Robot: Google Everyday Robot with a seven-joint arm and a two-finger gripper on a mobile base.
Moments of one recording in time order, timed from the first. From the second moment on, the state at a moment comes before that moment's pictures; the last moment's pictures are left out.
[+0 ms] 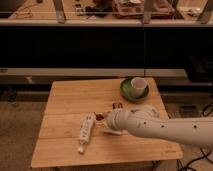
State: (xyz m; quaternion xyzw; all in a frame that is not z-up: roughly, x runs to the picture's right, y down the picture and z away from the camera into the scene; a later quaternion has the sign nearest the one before) arm -0.017 0.141 0.709 0.26 -0.17 -0.88 0.36
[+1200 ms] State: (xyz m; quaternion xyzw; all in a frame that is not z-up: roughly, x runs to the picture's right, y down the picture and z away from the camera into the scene) arm -0.008 0.127 0.776 0.28 -0.16 -0.89 0.31
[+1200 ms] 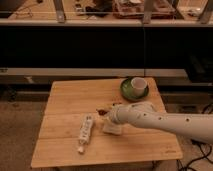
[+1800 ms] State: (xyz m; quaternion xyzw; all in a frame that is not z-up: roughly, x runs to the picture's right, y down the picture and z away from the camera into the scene) arm 0.038 0.129 0.784 0.24 -0.22 -0.92 0.23
